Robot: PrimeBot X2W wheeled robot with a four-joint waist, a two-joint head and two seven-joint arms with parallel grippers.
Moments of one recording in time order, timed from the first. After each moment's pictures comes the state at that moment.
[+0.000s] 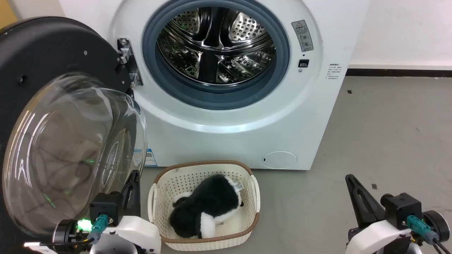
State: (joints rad) left arm -0.01 0.05 0.00 0.00 0.00 0.00 0.00; right arm 0.01 -0.06 0.00 0.00 0.01 0.13 0.00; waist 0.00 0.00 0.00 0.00
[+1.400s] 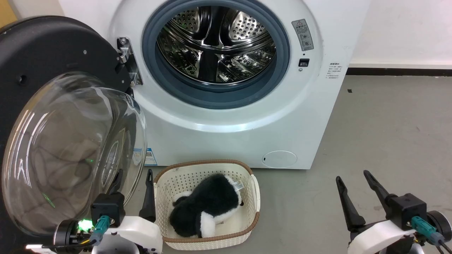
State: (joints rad) left arm -0.01 0.05 -0.01 0.00 0.00 0.03 -0.02; right arm 0.01 -0.06 -0.01 0.00 0.02 0.13 -0.02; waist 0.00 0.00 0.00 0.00
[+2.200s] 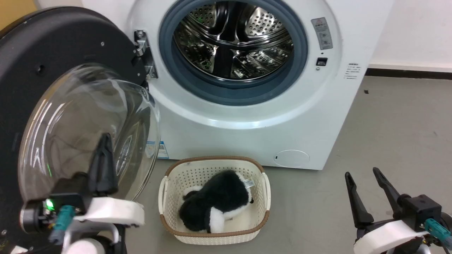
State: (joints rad) left arm -0.06 0.08 0.02 -0.14 -0.05 0.07 -0.06; right arm 0.01 -0.06 -0.04 0.00 0.07 0.13 -0.06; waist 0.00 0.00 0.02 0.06
